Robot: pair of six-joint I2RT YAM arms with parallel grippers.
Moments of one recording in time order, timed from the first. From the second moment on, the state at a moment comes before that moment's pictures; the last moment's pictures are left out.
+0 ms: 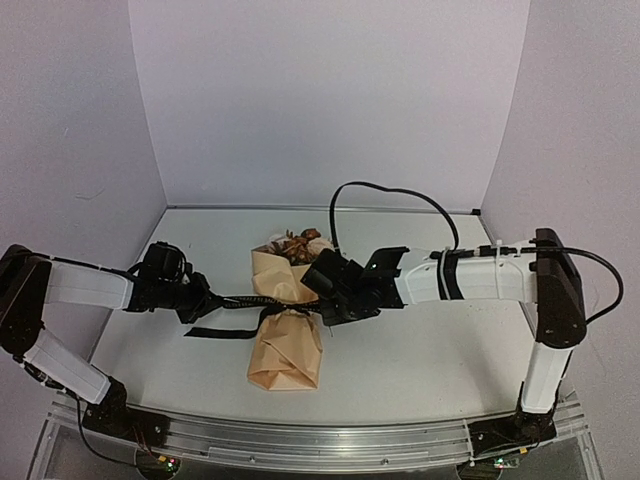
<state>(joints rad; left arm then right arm) -0.37 1.42 0.57 0.05 0.33 -1.03 1.10 1.91 1.45 -0.68 0.51 0.74</state>
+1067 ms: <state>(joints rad) -0.27 1.45 0.57 0.03 0.40 -0.93 1.03 1.85 1.22 -0.46 0.25 0.73</state>
